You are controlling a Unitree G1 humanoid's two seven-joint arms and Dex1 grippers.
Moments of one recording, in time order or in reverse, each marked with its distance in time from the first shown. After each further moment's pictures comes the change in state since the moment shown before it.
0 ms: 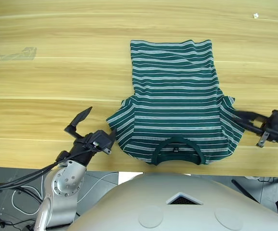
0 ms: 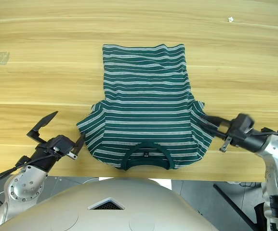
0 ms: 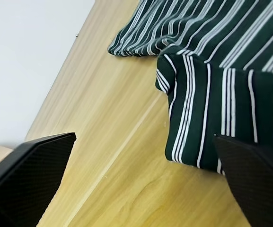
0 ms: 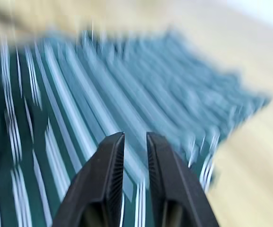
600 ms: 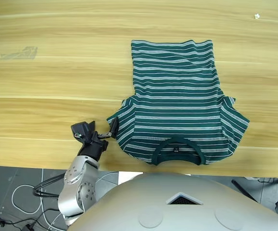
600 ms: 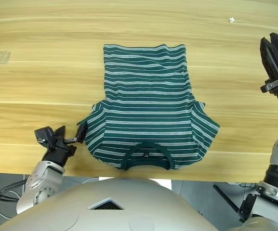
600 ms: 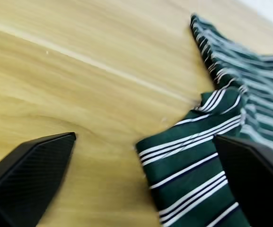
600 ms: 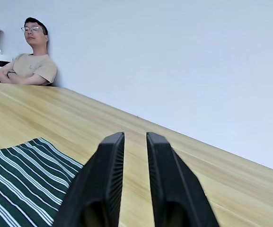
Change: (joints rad) left arm -0.126 -0.505 0.168 0.084 -0.893 0.530 0.102; right arm -0.339 0.161 -0.206 0.121 -0.050 0.014 -0.298
